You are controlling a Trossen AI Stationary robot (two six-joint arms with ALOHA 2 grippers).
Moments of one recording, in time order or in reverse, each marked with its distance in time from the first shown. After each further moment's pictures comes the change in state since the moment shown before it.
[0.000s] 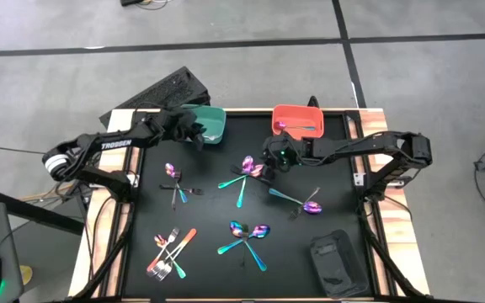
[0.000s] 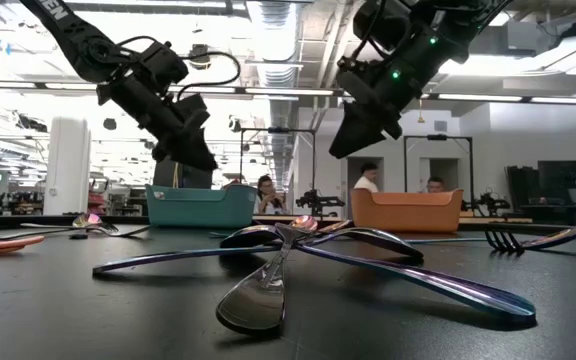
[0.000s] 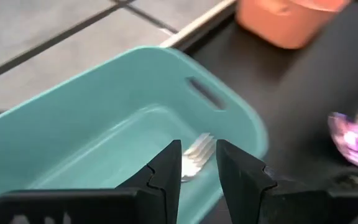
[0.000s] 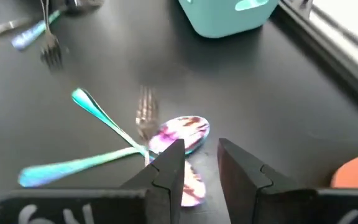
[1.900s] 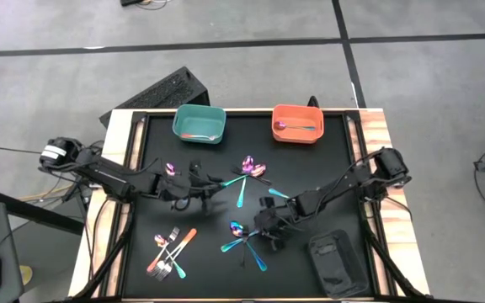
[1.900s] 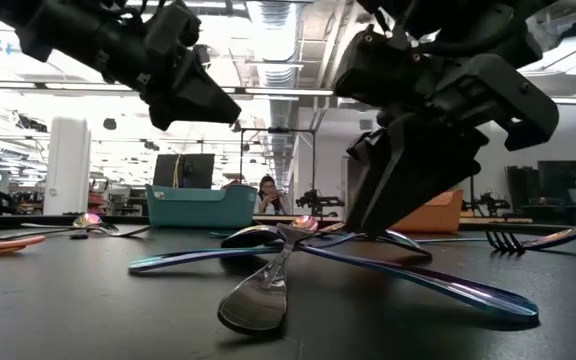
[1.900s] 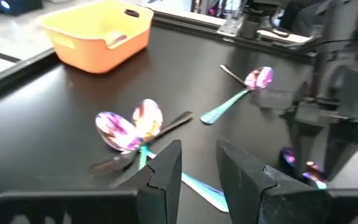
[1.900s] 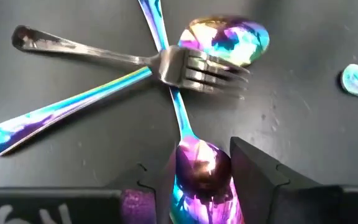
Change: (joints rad) left arm -0.906 -0.035 -0.109 0.264 -0.595 -0.295; right arm 0.488 0.307 0.015 0.020 -0.149 -0.124
